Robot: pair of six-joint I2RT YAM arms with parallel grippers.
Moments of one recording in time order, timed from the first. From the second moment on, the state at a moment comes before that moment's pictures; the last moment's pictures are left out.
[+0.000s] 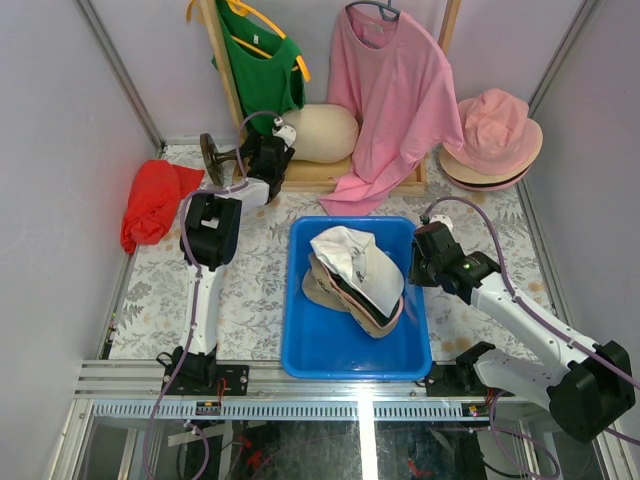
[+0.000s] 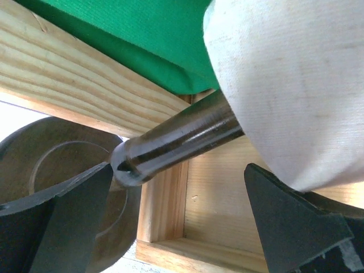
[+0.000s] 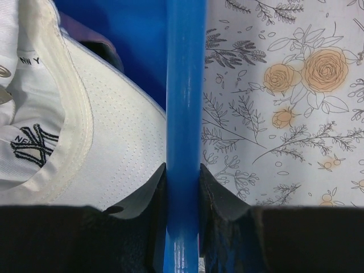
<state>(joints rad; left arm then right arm) -0.24 2.34 1.67 0.31 -0.56 0.46 0.55 1.05 0.75 -0.66 0.19 0.53</state>
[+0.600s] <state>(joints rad) -0.21 2.40 1.79 0.24 -0.46 0.49 0.55 1.08 0.72 -0.51 0.17 0.50</state>
